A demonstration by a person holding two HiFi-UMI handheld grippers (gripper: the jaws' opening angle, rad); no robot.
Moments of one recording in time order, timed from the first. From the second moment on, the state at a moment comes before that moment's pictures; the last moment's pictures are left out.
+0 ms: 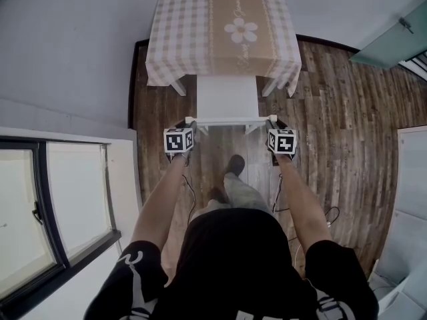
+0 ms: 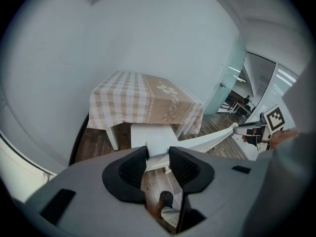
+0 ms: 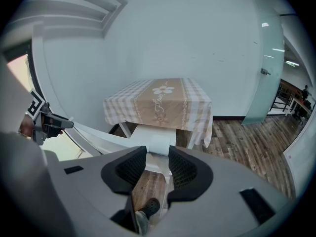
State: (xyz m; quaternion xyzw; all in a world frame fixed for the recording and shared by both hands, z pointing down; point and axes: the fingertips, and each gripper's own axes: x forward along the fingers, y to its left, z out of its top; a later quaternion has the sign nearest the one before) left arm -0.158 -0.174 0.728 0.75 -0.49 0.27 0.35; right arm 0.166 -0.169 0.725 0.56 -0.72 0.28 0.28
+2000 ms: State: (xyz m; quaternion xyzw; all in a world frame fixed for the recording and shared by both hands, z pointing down) left arm -0.142 -0.280 0.726 0.73 -0.52 0.27 0.35; right arm 0.182 -0.277 0.725 0.55 -0.73 0.28 0.28
